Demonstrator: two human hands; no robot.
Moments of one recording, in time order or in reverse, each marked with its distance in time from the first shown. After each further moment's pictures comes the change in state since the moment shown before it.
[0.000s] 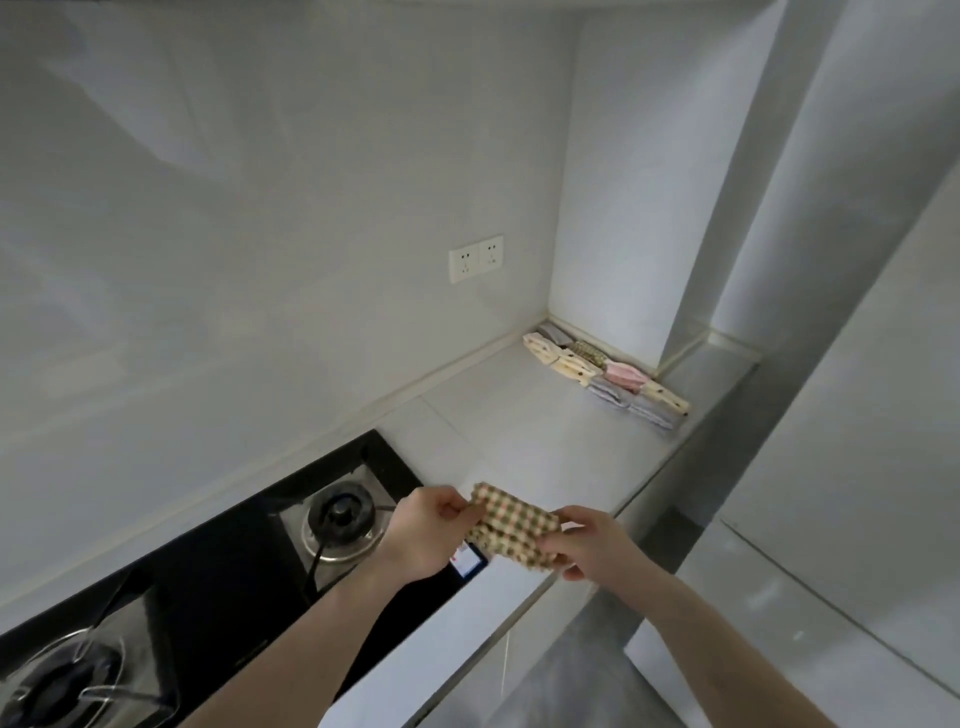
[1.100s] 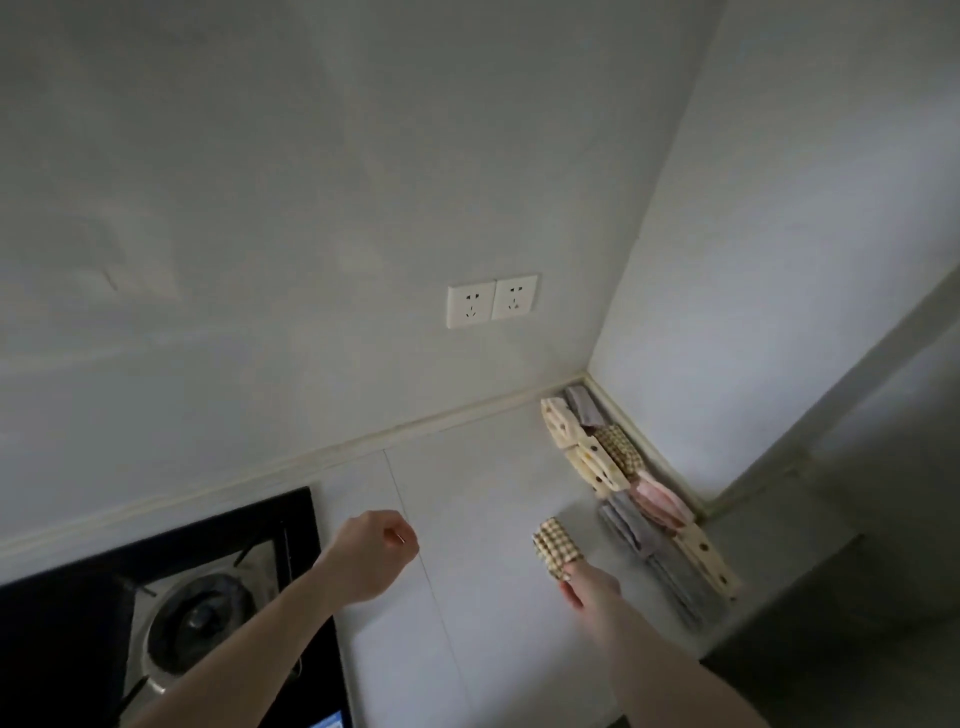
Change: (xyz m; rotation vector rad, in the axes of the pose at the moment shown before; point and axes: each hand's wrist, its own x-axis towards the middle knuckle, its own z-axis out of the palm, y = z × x) left_hand 0.292 0.011 0.022 0.082 0.074 -0.282; right_hand 0.411 0.014 -0.140 0.718 0.306 0.535
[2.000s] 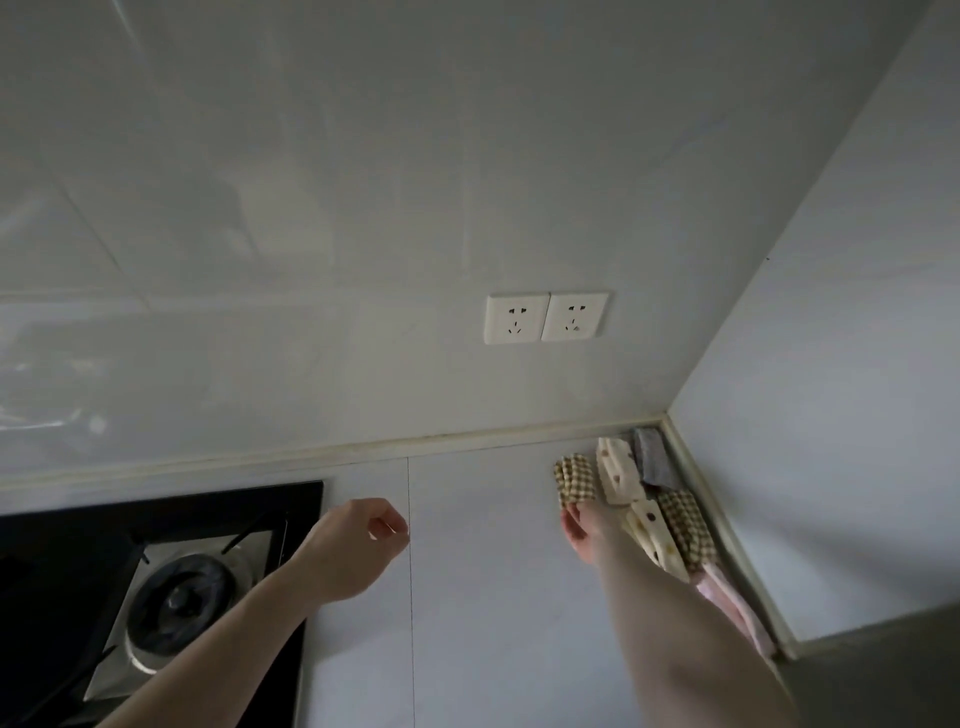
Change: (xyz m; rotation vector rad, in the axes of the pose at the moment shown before) left_hand 0.061 0.038 0.001 -0.055 0.218 -0.218; right_hand 0.151 -0.114 0.148 -0.119 -0.287 0.023
